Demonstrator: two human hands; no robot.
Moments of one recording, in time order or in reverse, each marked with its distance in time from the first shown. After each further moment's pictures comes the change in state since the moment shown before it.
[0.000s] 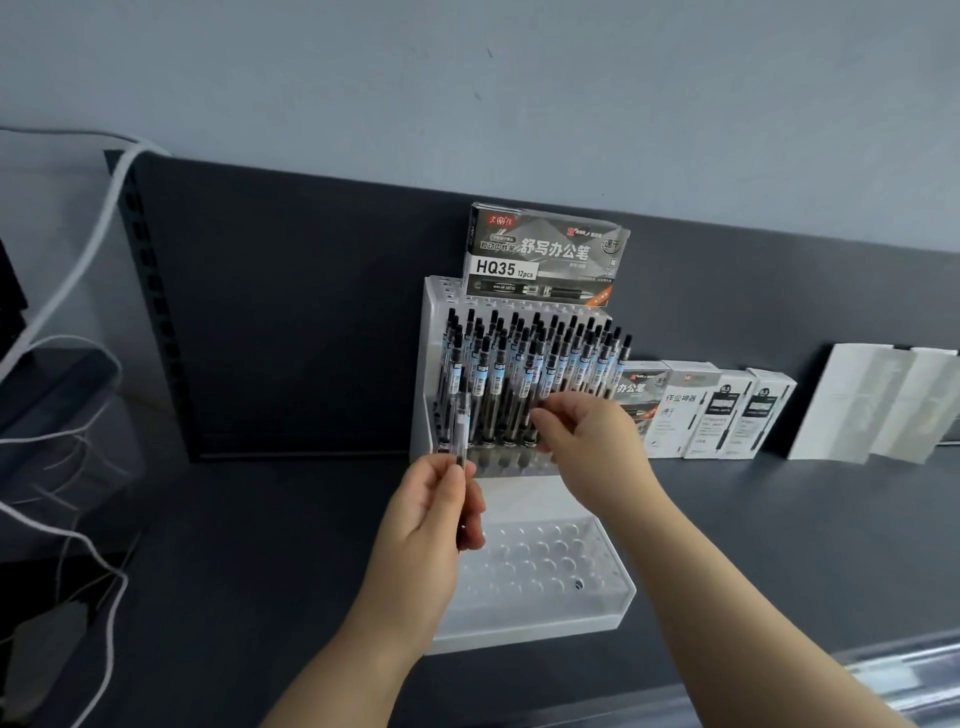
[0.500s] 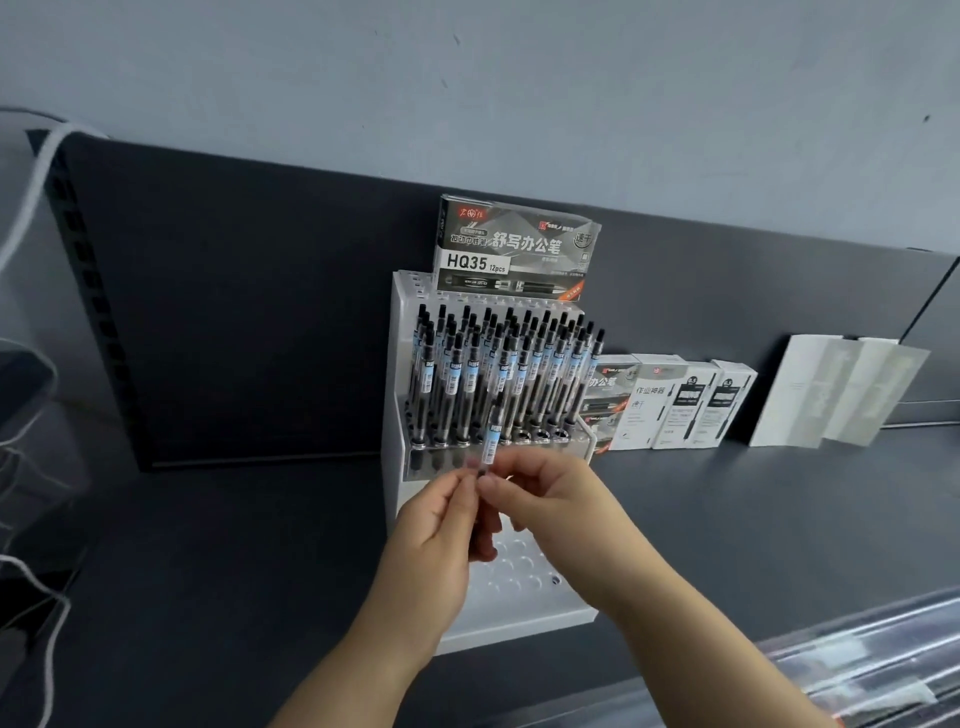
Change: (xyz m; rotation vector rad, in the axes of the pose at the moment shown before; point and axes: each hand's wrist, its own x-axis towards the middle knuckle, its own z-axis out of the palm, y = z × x) left_hand 0.004 -0.011 0.013 0.053 -0.152 -0.031; right_hand -0.054 -0.013 -0.003 0.457 -0.343 0.051
